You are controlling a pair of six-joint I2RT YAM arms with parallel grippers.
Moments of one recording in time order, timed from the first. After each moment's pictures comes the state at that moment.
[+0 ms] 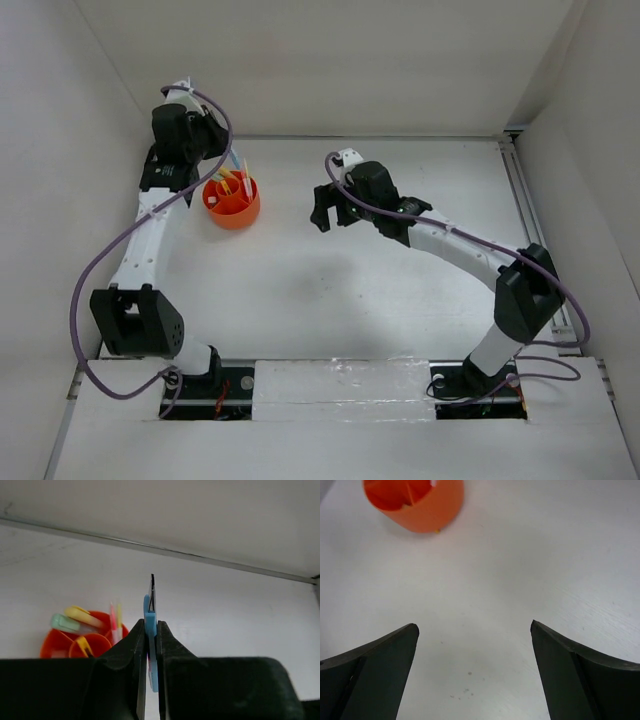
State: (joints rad) left arm -0.04 1.45 1.45 -0.29 0.18 -0.40; right arm 0.72 1.66 1.35 -0.16 -0.06 0.27
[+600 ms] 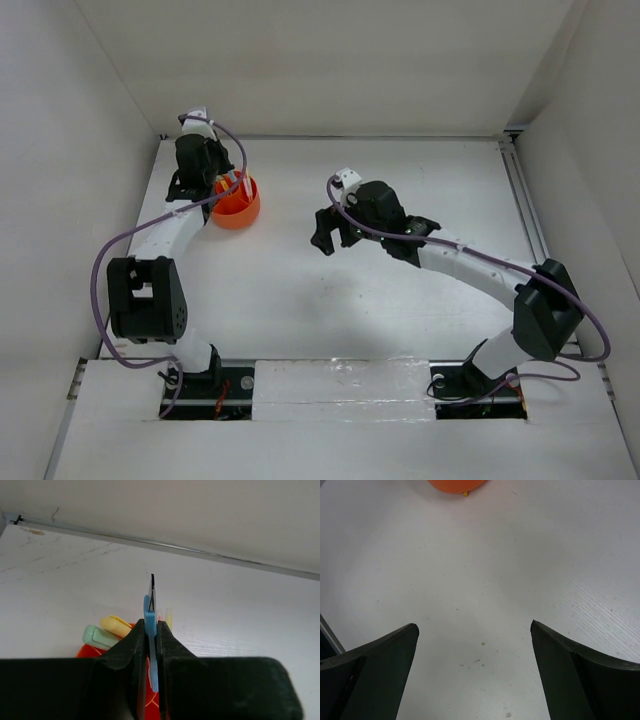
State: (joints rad) left arm -0.04 1.57 1.16 0.16 -0.01 -0.23; right arm 0.77 1.53 1.15 -0.11 -0.13 0.23
